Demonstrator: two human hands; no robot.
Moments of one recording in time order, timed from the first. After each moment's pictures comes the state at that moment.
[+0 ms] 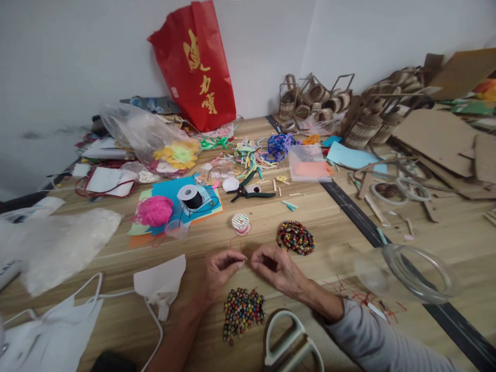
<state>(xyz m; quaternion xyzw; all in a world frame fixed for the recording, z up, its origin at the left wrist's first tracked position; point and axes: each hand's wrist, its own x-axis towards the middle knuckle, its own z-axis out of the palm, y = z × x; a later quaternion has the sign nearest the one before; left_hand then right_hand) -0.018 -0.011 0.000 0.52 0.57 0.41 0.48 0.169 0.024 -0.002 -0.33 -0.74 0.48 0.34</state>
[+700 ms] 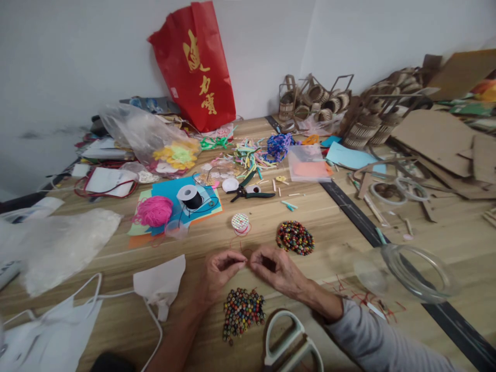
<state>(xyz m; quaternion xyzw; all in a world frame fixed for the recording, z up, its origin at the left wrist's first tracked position) -0.017 -0.012 -0.002 0.51 0.57 0.41 0.49 0.169 0.023 -0.003 -0.32 -0.75 0.47 0.34</state>
